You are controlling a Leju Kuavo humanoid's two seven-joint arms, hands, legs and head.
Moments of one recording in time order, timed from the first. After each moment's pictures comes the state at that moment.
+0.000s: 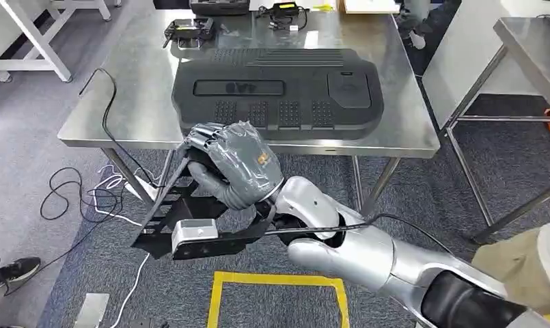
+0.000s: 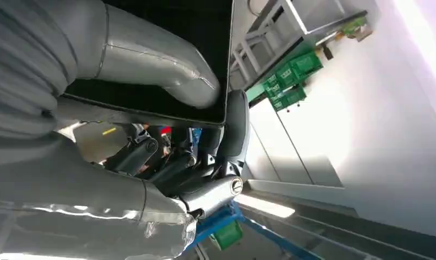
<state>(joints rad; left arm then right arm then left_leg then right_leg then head) -0.19 -0.05 -0.90 -0.35 0.59 0.33 -0.47 -0.72 -0.16 0.82 -1.78 0.56 -0.38 0.05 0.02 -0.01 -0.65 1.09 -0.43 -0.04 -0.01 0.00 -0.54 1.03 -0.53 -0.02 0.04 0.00</state>
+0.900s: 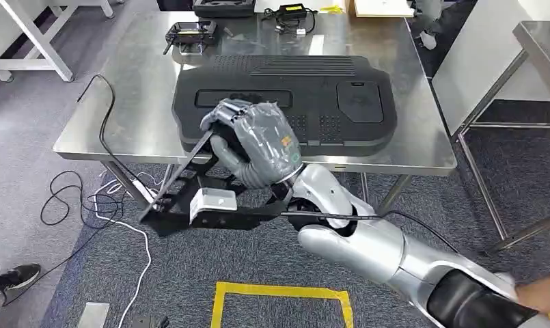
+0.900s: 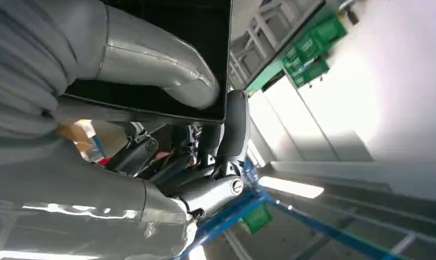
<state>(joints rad) -0.19 -0.05 -0.90 -0.35 0.59 0.33 -0.49 -0.73 -0.19 0.75 -1.77 0.57 -0.45 0.07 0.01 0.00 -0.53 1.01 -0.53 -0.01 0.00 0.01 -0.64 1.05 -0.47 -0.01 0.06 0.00</state>
